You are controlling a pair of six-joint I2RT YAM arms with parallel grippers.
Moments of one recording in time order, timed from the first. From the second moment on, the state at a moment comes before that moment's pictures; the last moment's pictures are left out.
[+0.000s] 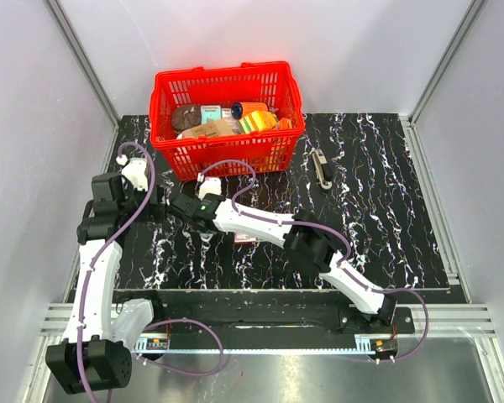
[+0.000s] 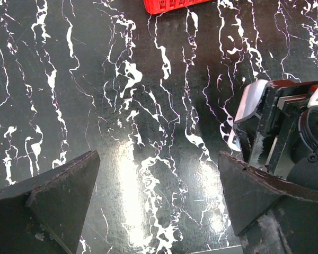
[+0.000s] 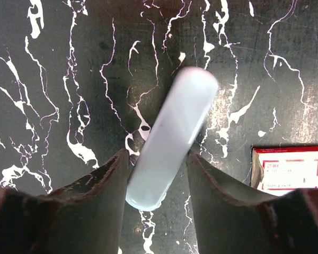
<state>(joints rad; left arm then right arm) 0.12 0.89 0.87 -0.68 0.22 0.14 1.15 2.45 2.21 -0.92 0.53 1.08</state>
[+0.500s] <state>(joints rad) 0.12 0.91 0.86 -0.65 0.20 0.15 1.14 2.45 2.18 -0.90 0.48 1.07</state>
